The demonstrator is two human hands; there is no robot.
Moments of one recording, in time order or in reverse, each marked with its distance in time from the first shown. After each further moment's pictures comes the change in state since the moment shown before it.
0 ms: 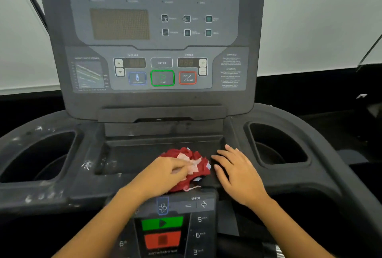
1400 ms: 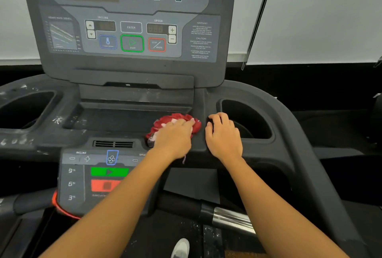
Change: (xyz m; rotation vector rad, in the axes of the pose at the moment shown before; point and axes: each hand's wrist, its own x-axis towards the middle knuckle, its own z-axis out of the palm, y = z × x) left_hand 0.059 0.094 0.090 0.382 0.170 -0.248; right_hand 0.003 0.062 -0.012 0.122 0.040 0.228
